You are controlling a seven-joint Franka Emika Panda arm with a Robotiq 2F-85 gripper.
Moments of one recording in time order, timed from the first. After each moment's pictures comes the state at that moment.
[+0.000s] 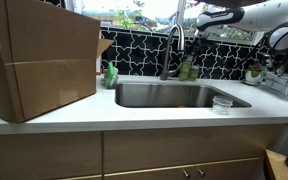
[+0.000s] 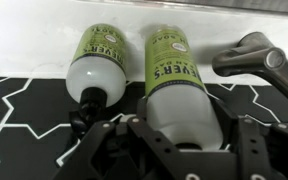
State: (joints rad) arm -0.56 0.80 -0.22 -0.81 0.24 1.98 -0.02
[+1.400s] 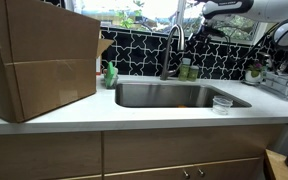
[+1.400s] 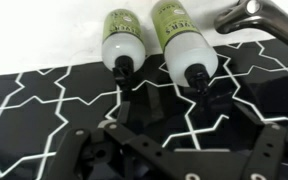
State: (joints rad) arm -0.57 0.74 -0.27 -0.74 0.22 1.90 0.17
